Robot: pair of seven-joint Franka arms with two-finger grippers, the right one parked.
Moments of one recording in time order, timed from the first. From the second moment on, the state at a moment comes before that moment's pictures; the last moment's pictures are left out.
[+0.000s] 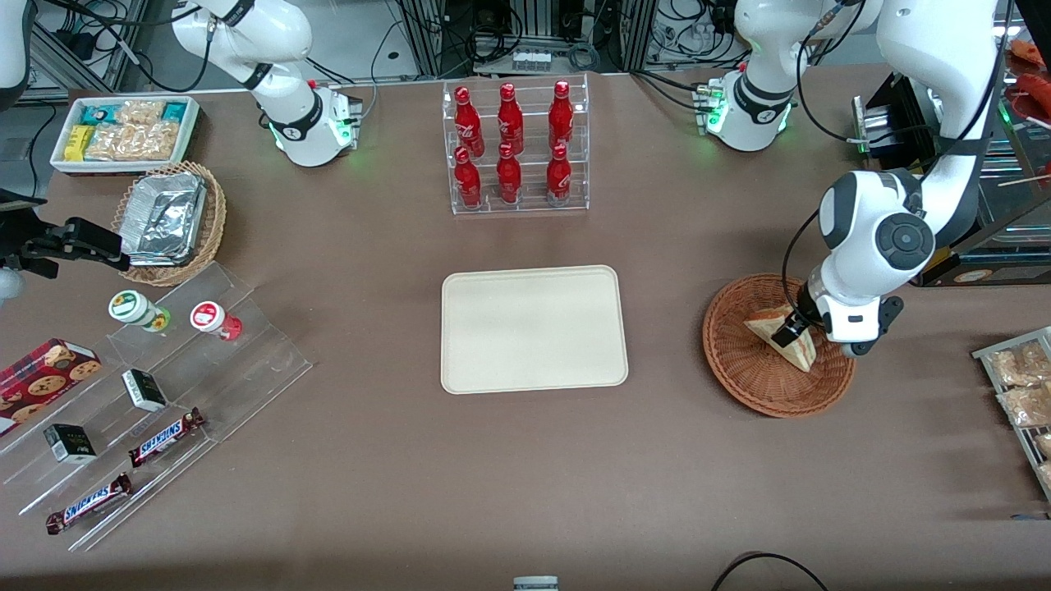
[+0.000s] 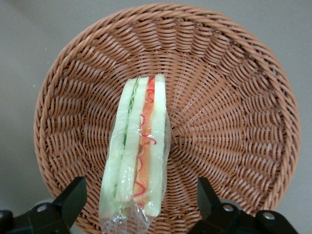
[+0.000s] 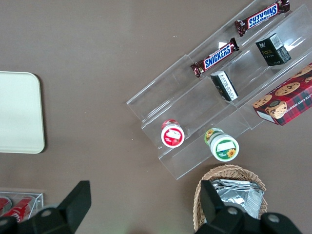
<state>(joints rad) 0.05 0.21 -0.14 -2.23 0.08 2.40 -0.93</state>
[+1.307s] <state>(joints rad) 0.05 0.22 -0.14 -2.27 0.09 2.42 -0.93</state>
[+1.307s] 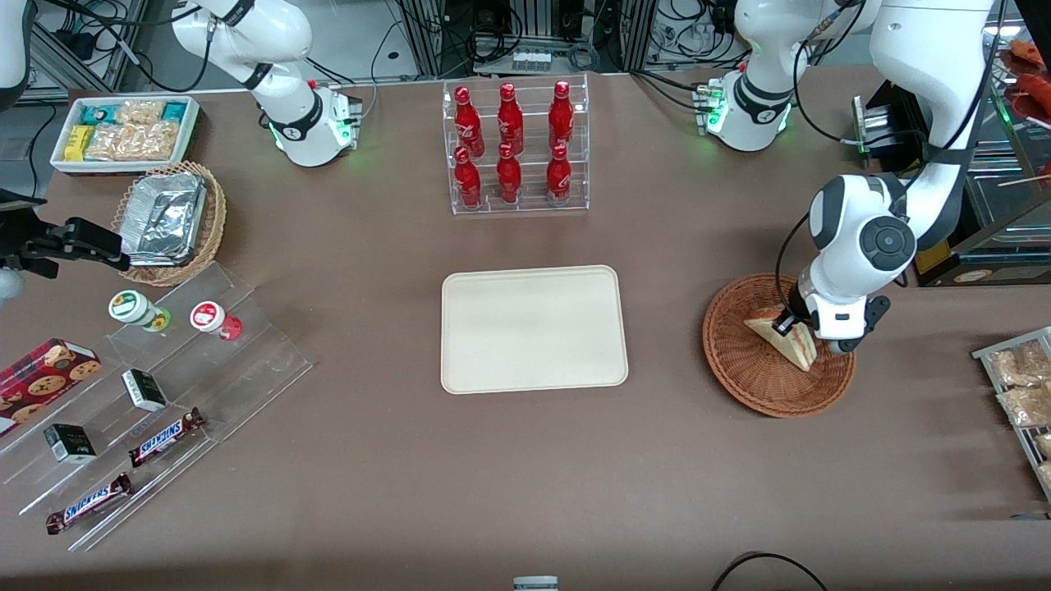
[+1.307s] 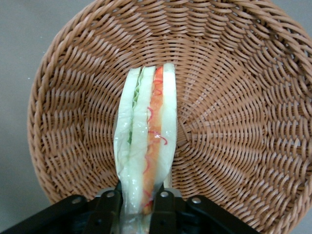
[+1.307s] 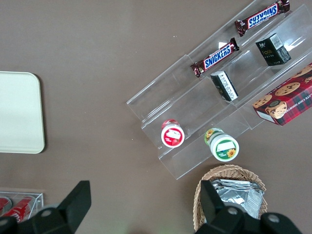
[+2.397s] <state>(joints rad) -0.22 0.13 -0.17 -2.03 0.10 2.08 -0.93</state>
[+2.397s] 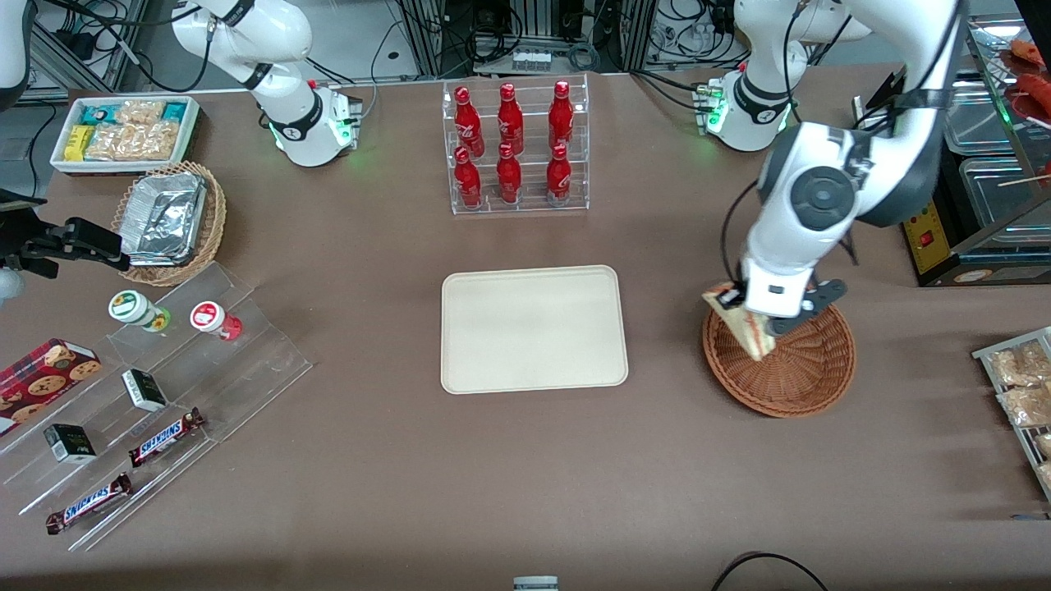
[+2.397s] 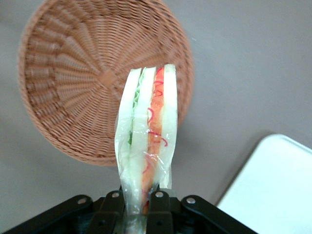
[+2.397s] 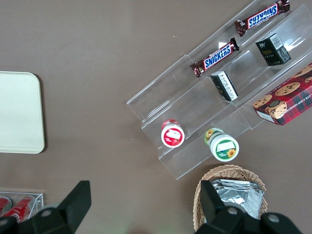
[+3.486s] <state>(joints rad) -0.60 0.51 -0.17 -1.66 0.09 2.07 -0.90</state>
